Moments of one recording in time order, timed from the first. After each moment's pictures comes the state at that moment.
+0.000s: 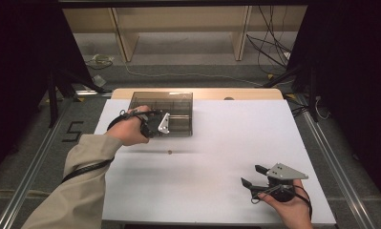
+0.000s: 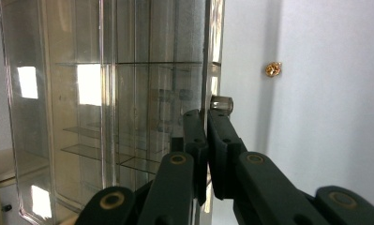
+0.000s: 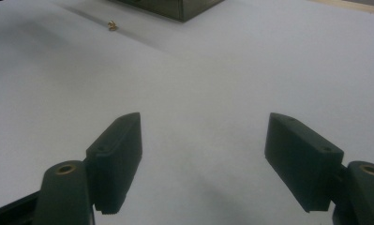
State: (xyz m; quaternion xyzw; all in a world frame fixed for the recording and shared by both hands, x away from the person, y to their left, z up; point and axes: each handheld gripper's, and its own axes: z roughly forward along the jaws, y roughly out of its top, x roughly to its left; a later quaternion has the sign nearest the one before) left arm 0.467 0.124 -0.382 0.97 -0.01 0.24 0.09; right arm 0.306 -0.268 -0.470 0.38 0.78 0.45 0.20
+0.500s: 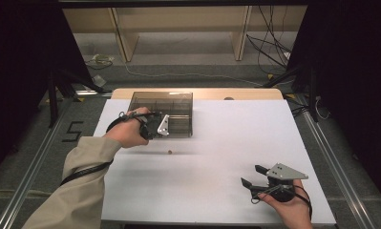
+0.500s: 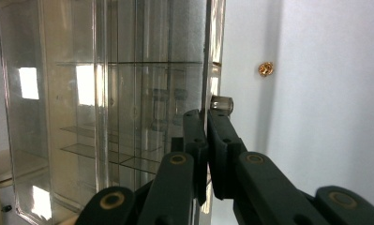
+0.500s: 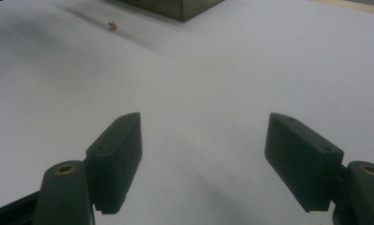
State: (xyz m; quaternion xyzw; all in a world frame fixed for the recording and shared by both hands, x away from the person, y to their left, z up) left arm 0.461 0.125 -0.382 0.97 -0.01 0.24 0.09; right arm 0.306 -0.267 -0.470 0.38 0.78 0.45 0.20
